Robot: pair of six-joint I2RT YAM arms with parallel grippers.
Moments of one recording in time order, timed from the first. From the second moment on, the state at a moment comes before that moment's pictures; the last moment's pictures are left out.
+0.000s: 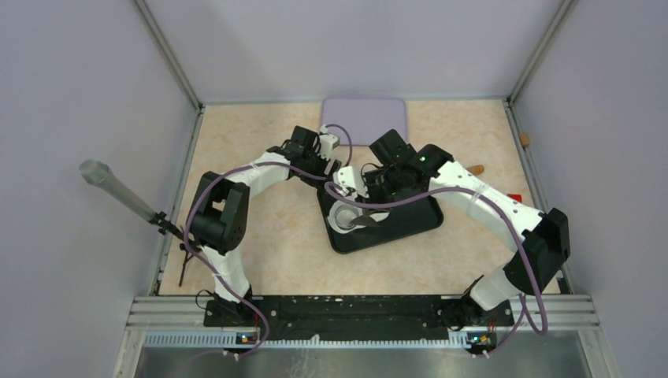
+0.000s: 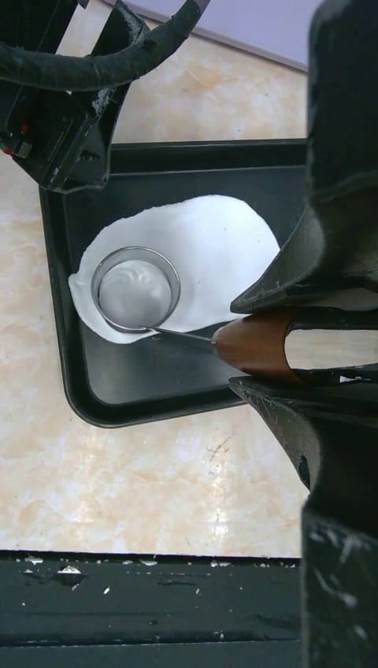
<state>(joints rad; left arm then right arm) -0.42 1.86 1.27 -0.37 0.25 0.11 0.77 1.51 1.41 -0.94 -0.46 -0.86</state>
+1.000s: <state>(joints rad) -0.42 1.94 1.30 -0.37 0.27 0.09 0.79 1.47 1.37 -0.97 -0.50 -0.94</state>
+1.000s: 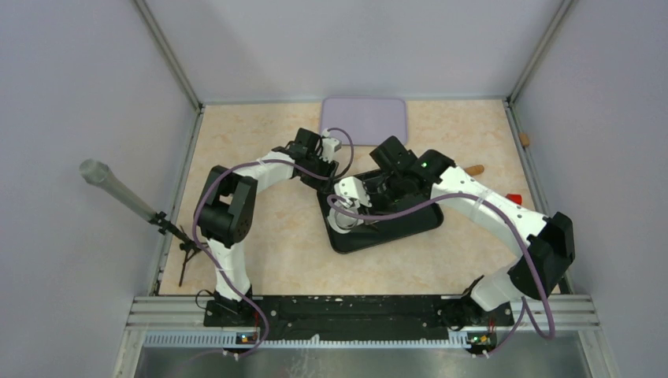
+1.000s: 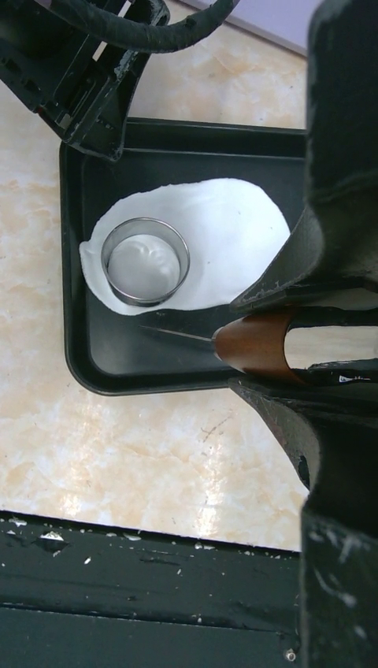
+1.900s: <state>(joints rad) -0.42 1.96 1.31 -0.37 0.27 0.09 0.81 1.54 1.35 -0.88 -0.43 -0.93</state>
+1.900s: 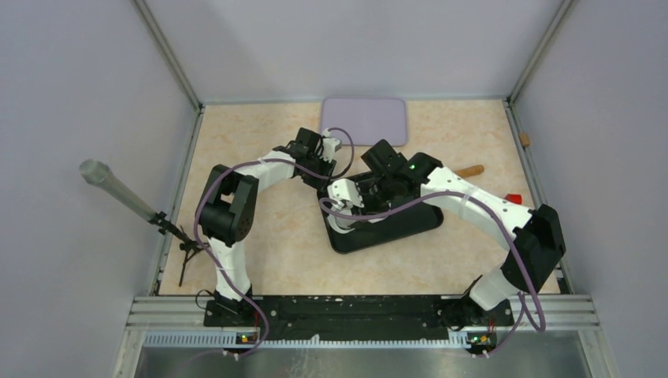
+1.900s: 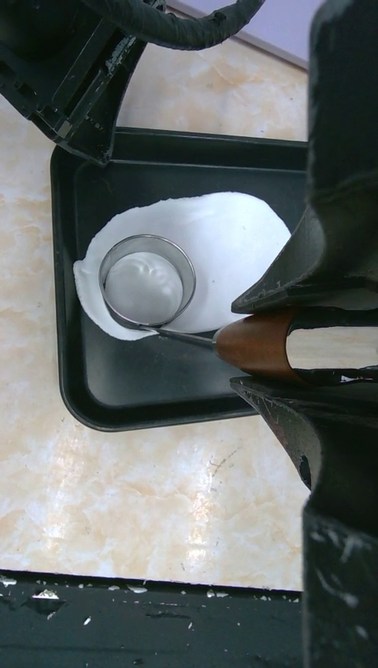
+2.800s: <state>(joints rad) -0.42 1.96 1.31 -0.38 0.27 0.11 0.84 1.56 1.34 -0.89 -0.37 -0.93</state>
